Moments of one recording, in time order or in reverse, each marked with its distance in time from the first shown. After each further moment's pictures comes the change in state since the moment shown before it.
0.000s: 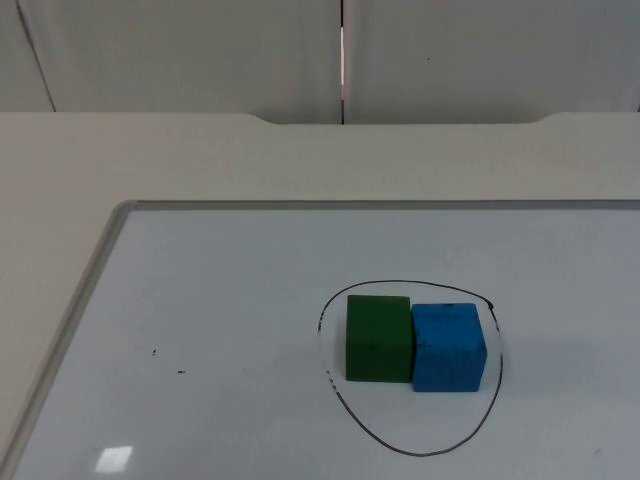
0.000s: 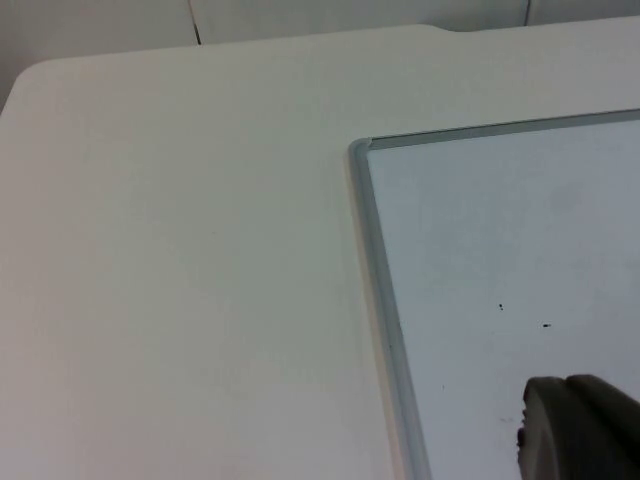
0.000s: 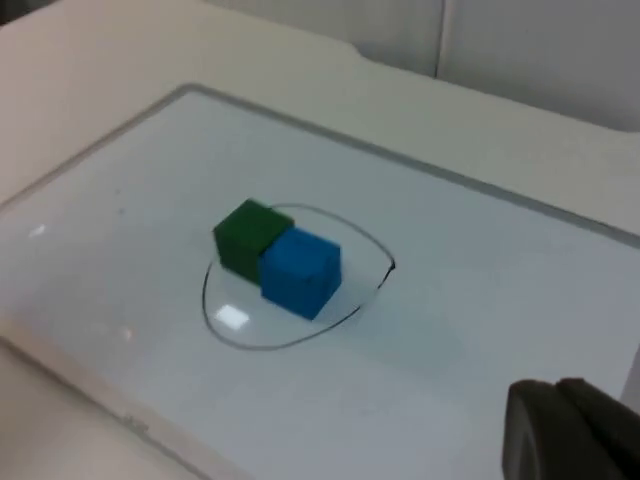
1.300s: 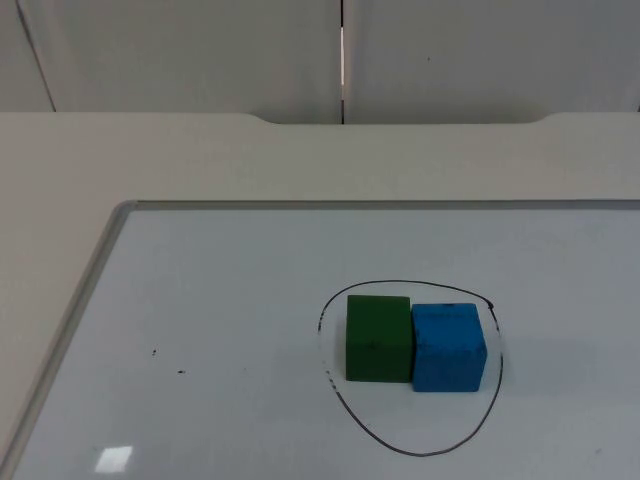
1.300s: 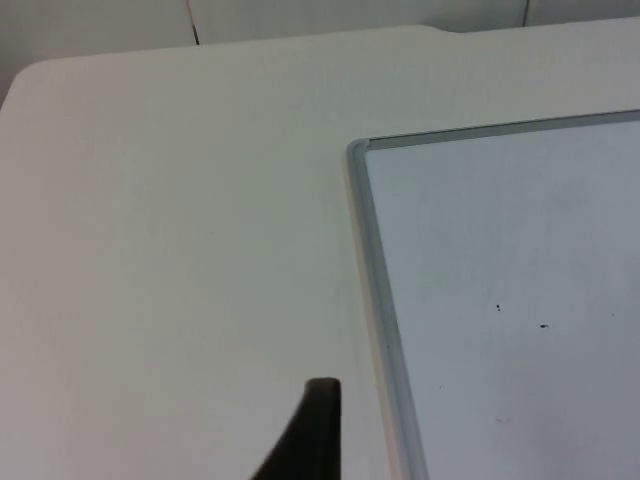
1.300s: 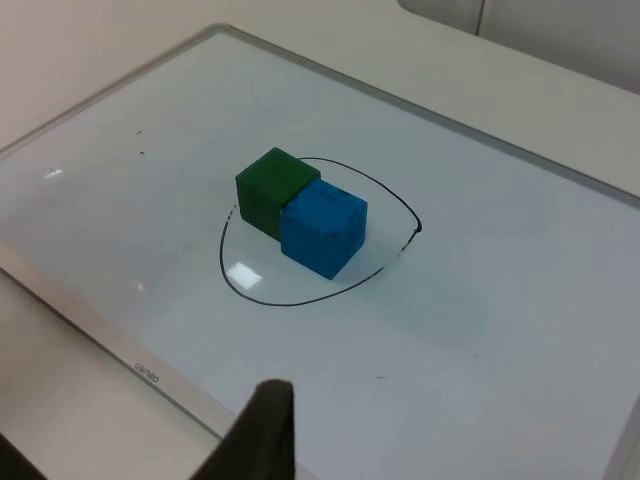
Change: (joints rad) right arm 0.000 0.000 0.037 0.019 0.002 -0.039; left arm 0.000 0.000 0.000 -0.004 0.000 0.000
